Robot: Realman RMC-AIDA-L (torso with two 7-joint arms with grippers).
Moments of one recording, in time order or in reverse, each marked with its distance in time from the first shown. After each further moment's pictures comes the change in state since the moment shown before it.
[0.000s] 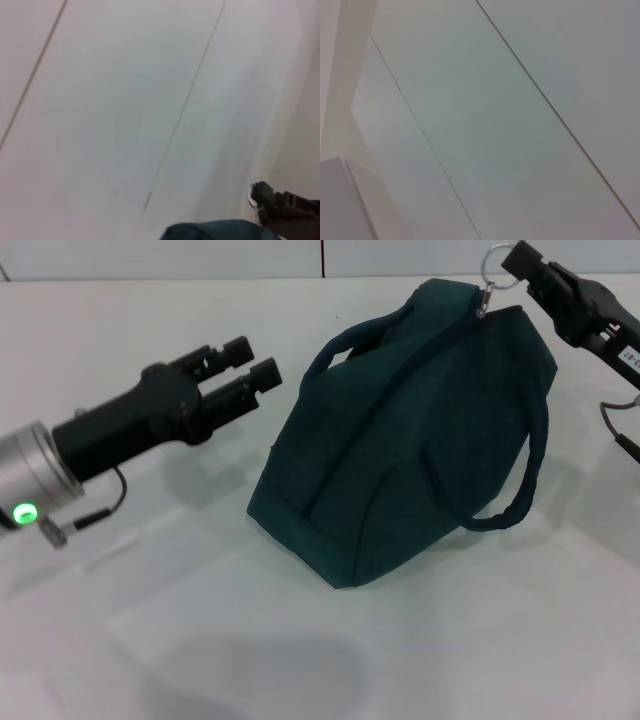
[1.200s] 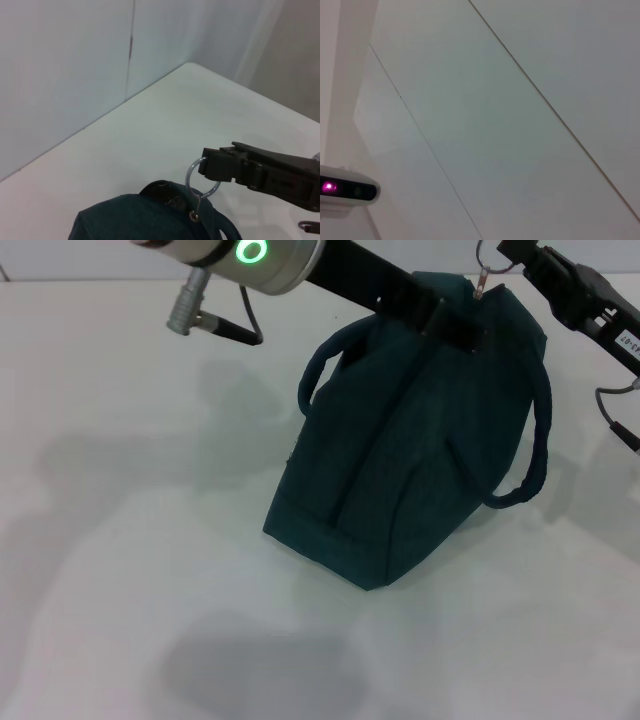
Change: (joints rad) left arm -0.317 -0.008 0.601 1.242 0.932 -0.093 -1.658; right arm 0.022 0.000 -0.011 0.001 0.025 0.003 0.038
